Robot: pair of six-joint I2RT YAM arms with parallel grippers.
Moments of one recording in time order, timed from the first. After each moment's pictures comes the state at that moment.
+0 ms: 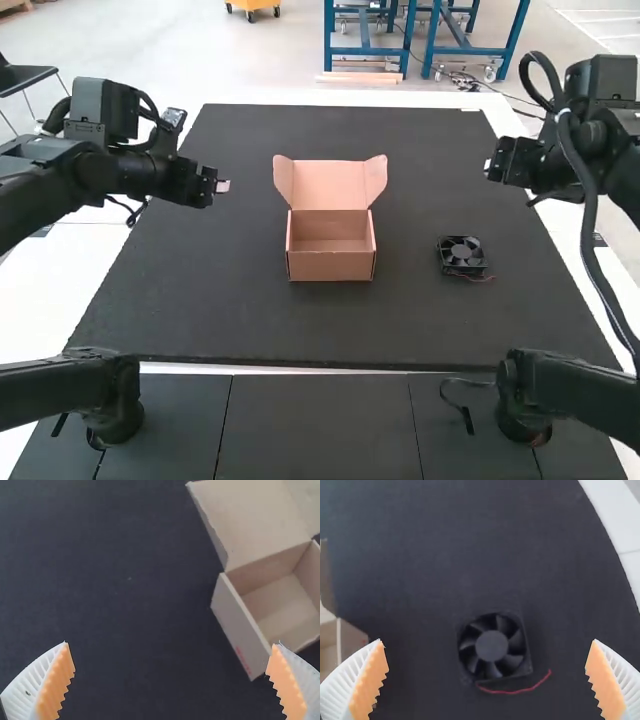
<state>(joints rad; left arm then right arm) -0.18 0.95 0.88 -0.55 0.19 0.11 -0.04 0.96 1.02 -0.81 0.00 0.15</state>
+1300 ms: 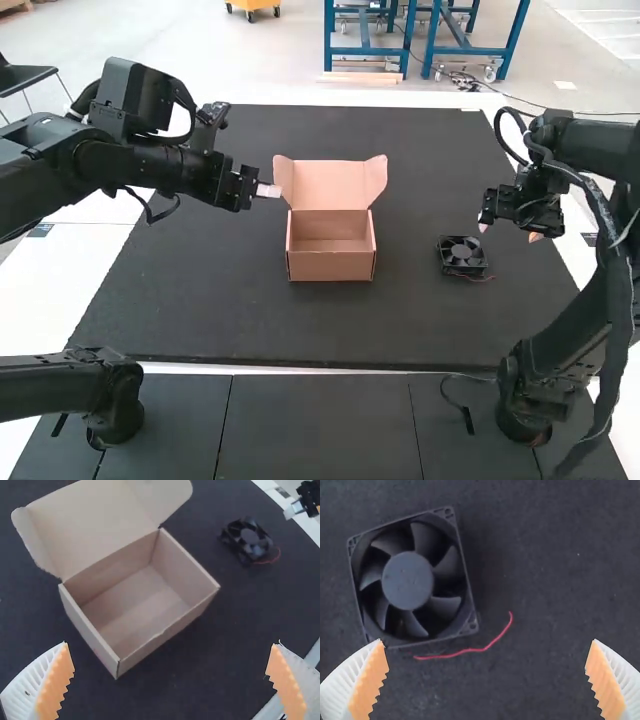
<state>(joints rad) -0.46 0.95 0.99 -0.65 0.31 -0.04 -0.16 1.48 1.05 -0.80 0.00 0.04</state>
